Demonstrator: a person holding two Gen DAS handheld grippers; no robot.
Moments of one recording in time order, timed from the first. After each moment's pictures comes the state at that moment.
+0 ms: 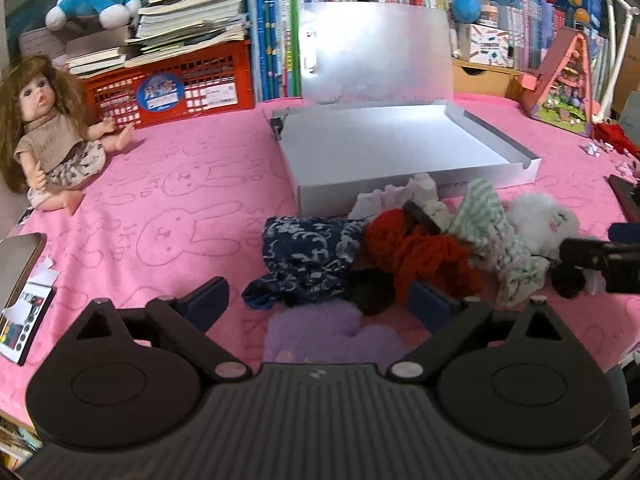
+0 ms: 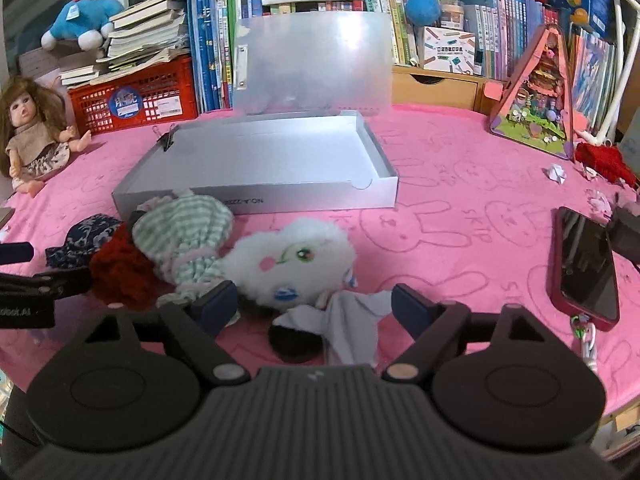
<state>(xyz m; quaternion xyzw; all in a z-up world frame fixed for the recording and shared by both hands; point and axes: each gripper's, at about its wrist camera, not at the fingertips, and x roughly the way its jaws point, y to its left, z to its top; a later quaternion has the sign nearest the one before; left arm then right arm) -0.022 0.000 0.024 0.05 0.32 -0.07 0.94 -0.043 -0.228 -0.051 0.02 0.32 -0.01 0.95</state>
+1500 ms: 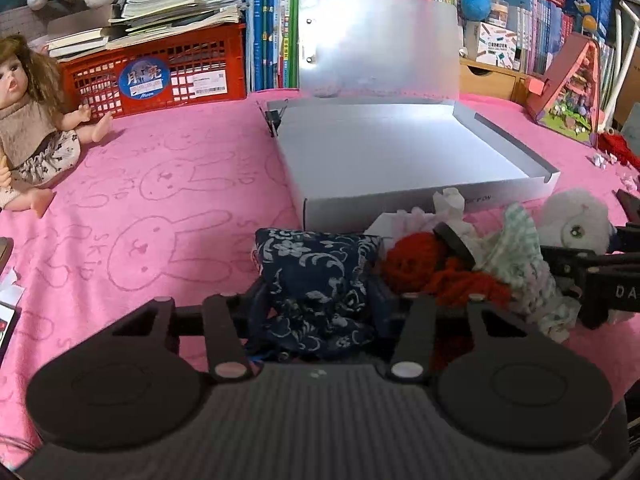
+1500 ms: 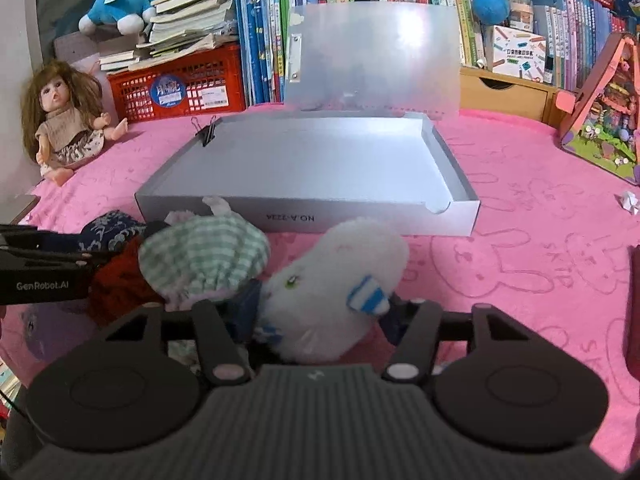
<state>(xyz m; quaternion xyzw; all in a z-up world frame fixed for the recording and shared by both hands) 0.029 0.013 0.010 0.02 0.34 -0.08 0.94 0.004 -0.212 -0.064 0.01 0.32 0.07 0.94</state>
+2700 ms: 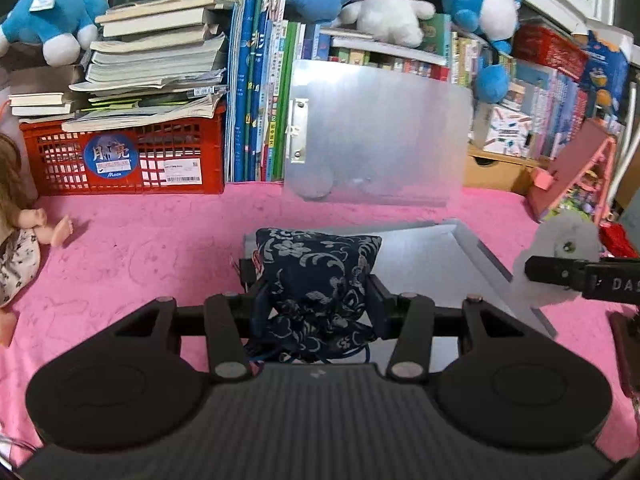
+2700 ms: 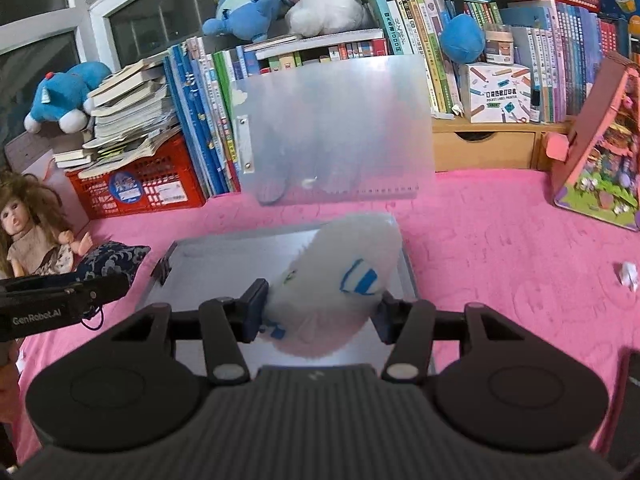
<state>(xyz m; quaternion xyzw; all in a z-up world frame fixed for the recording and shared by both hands) 0.166 -0.006 0.100 -0.03 0.30 -0.10 0.95 0.133 -0.258 0.016 0.08 0.31 0.05 0.95</state>
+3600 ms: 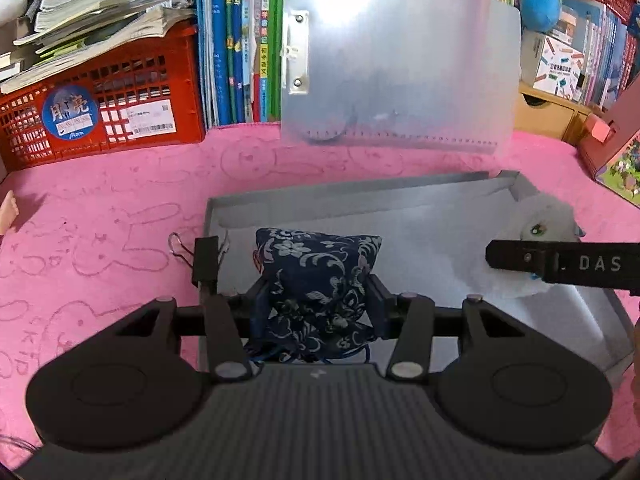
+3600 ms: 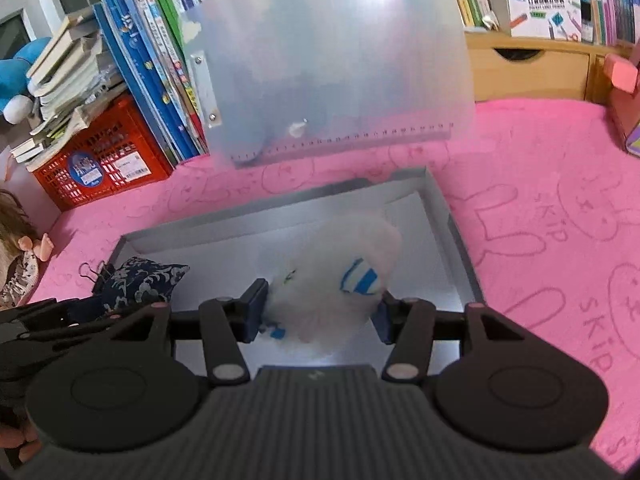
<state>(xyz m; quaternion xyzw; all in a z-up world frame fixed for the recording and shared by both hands) 0.259 -0.042 0.026 0.01 0.38 -0.07 0.92 0.235 -0.253 -0.061 0.13 0.39 0.06 0.91</state>
